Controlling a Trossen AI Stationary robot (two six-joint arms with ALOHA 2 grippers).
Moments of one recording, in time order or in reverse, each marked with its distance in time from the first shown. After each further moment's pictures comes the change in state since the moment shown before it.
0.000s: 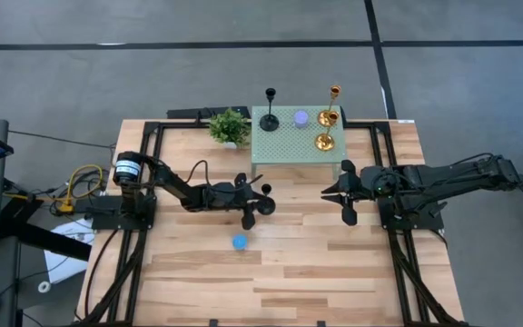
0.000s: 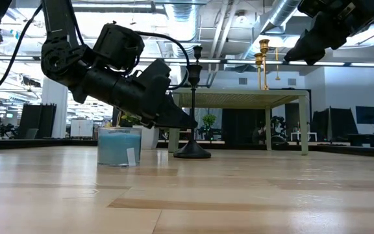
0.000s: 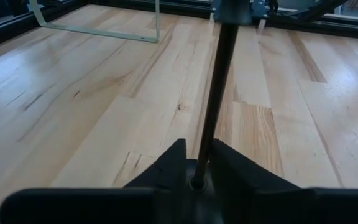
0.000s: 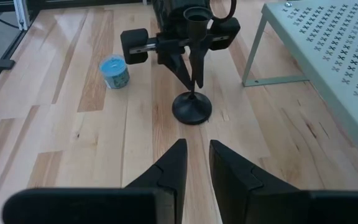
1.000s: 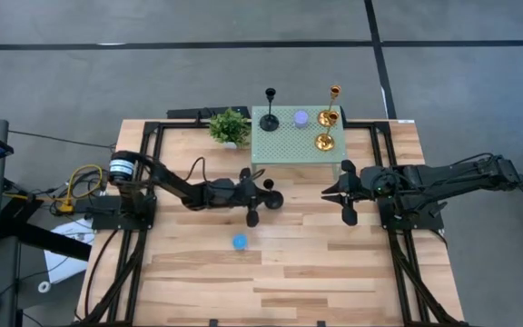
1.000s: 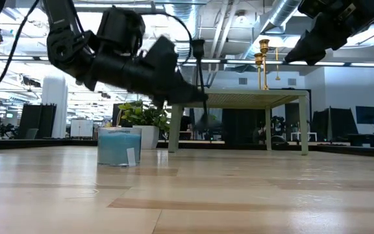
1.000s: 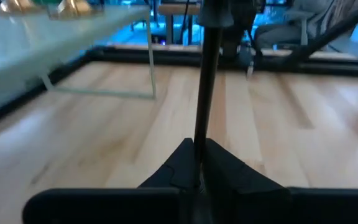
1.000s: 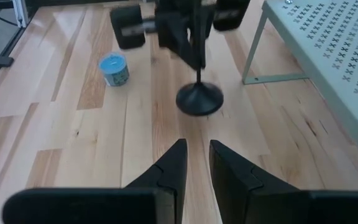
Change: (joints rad) left arm -0.002 -0.057 0.052 0.034 -0.001 0.095; right arm 0.000 0.000 0.000 -0.010 0.000 0.000
